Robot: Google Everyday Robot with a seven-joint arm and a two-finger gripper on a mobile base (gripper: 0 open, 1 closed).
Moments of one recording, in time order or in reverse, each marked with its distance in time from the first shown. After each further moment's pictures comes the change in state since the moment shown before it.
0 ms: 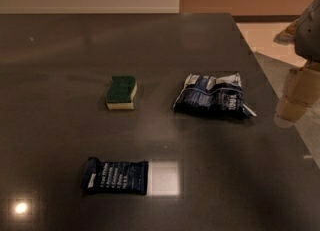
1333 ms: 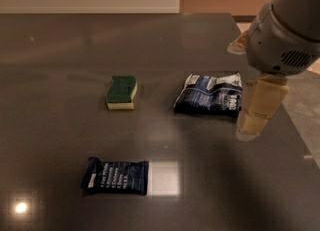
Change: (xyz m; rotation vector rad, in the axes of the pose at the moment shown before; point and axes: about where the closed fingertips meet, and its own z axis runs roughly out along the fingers) arm -0.070 0.040 0.015 -0.077 -0.060 -0.157
